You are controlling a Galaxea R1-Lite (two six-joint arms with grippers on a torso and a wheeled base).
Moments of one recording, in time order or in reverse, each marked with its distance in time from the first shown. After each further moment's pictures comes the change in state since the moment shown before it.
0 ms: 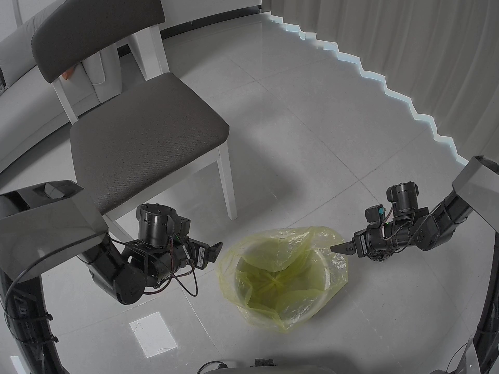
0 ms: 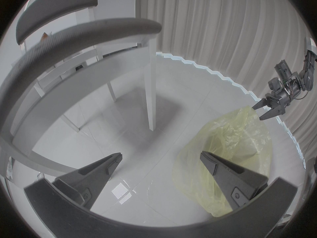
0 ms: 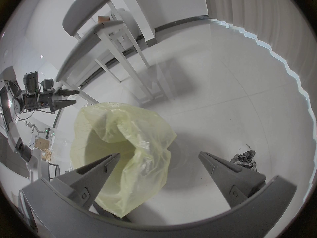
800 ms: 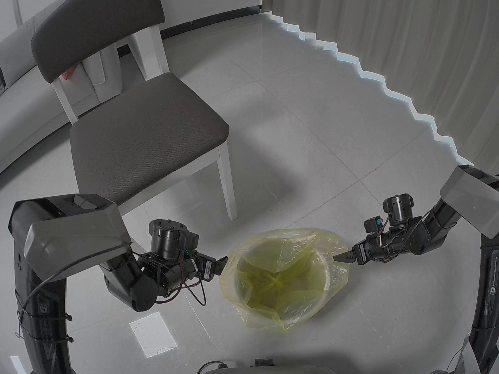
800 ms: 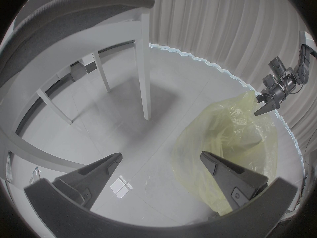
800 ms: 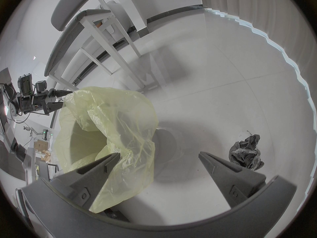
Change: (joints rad) left arm -0.007 0.134 -0.014 -0.060 -0.021 0.001; right arm -0.042 0.131 -0.054 0.011 -0.017 -0.019
